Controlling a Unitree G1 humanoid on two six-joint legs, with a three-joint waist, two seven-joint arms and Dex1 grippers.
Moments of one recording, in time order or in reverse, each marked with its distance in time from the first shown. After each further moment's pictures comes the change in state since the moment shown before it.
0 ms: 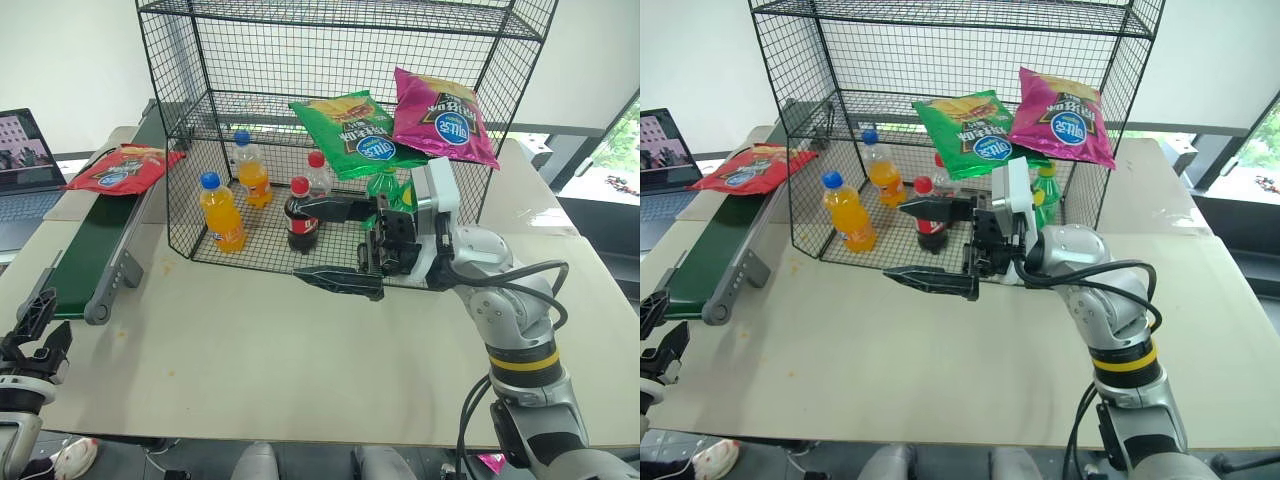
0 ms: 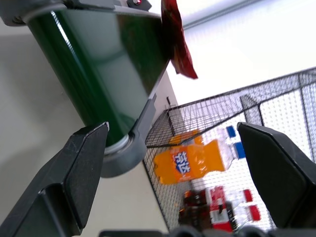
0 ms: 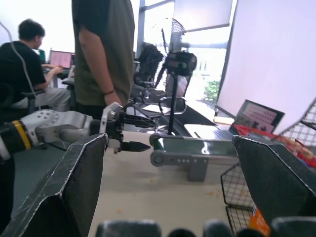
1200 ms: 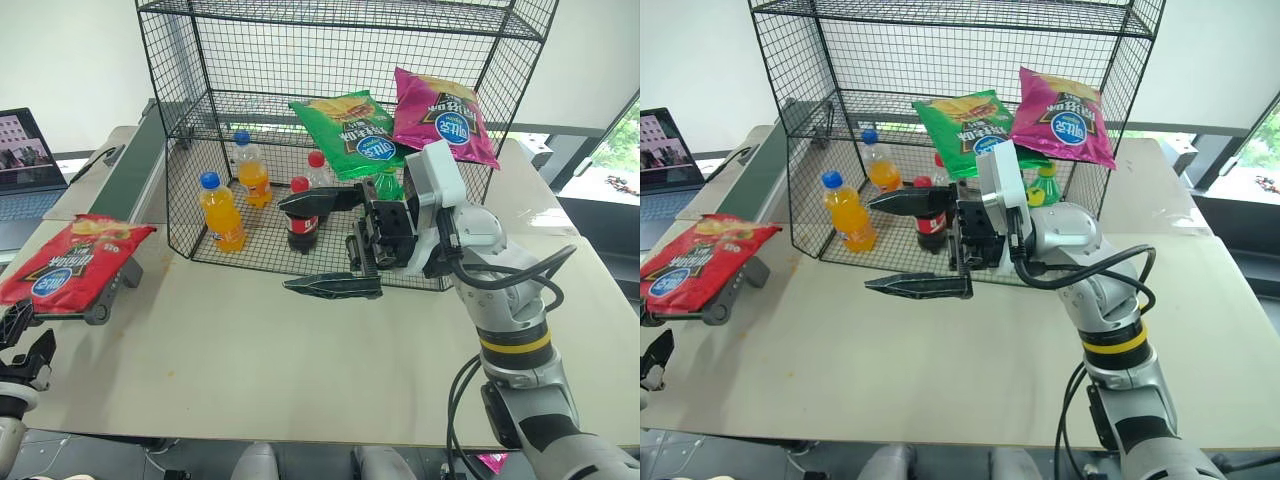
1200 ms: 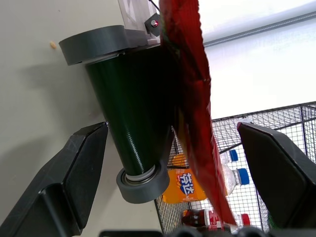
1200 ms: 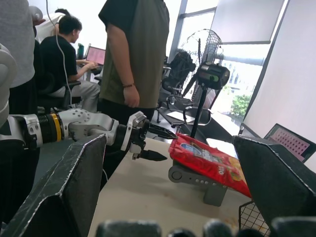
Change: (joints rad) left arm 0.004 0.055 -0.008 0.109 -0.021 -0.018 -0.021; right arm -0.093 0.030 0.018 0.054 -0.030 -0.046 0.106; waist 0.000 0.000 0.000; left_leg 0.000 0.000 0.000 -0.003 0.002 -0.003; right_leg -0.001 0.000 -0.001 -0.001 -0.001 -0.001
